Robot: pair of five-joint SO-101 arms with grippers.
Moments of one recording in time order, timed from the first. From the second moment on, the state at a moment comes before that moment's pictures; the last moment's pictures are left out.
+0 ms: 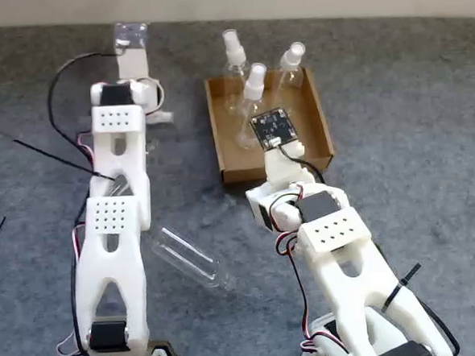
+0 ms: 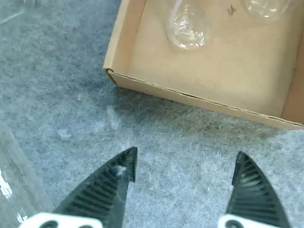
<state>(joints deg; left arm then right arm) -6.6 77.2 -92.6 80.5 3.5 -23.4 -33.1 50.8 44.6 3.3</state>
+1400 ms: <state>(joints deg) -43.1 5.1 16.0 79.3 -46.3 -51.2 -14.7 25.6 75.7 3.7</state>
